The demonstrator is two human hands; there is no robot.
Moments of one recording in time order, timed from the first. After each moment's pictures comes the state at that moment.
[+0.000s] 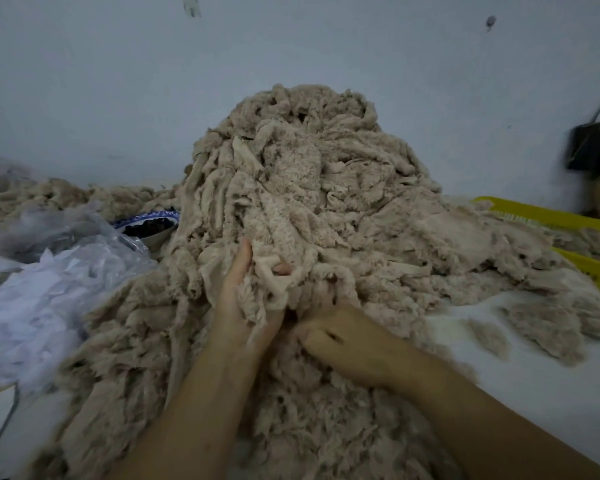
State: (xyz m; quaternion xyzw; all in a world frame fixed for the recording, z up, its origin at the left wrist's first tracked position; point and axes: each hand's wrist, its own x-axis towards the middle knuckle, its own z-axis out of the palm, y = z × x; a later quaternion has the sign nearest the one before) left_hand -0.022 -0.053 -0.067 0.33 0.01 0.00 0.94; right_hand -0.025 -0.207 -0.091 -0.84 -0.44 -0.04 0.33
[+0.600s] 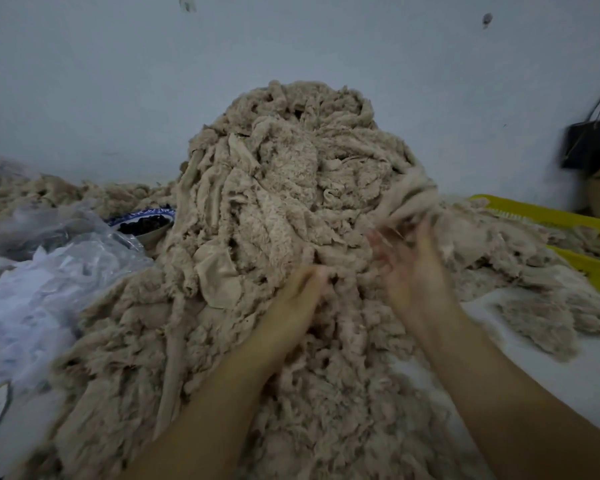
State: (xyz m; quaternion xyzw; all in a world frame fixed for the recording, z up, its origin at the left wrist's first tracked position) left_hand -0.016 -0.087 -0.085 0.80 -0.03 -0.01 0.59; right_hand 0.022 -0.251 -0.078 -0.37 -0.06 -0.08 0.92
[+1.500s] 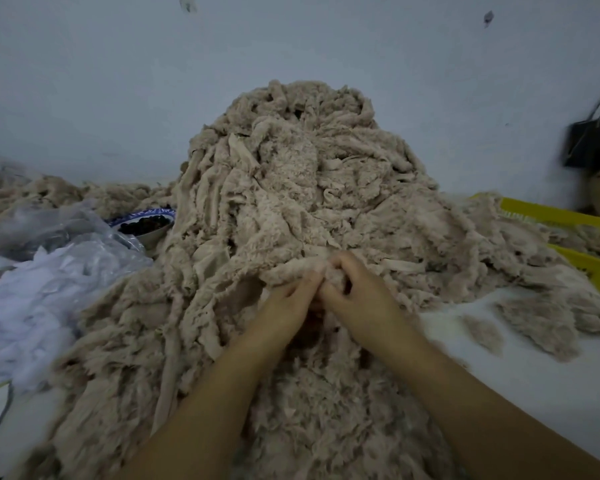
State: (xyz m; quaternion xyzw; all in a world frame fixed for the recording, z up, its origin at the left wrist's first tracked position) left_hand -0.022 -0.078 -0.090 0.76 -0.05 -0.02 0.65; right_hand -0.005 -0.216 -0.093 -0.82 -0.22 -0.16 0.51
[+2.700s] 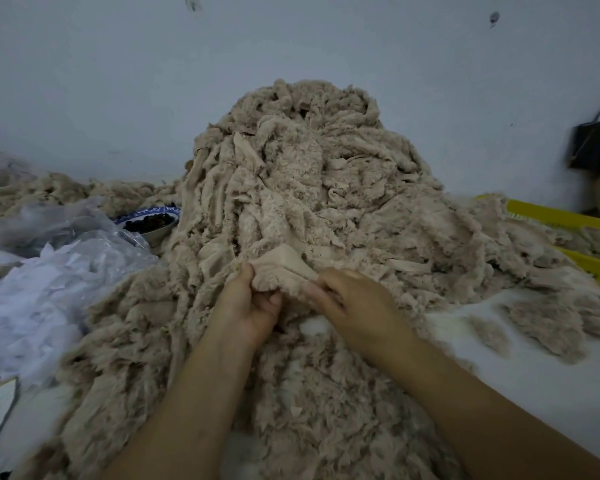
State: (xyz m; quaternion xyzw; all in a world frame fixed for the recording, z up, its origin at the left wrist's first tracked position) left_hand 0.003 -0.044 -0.080 0.29 0.20 0.03 0.94; right_hand -0.015 -0.211 -0.091 -0.88 -0.30 -0.21 0.30
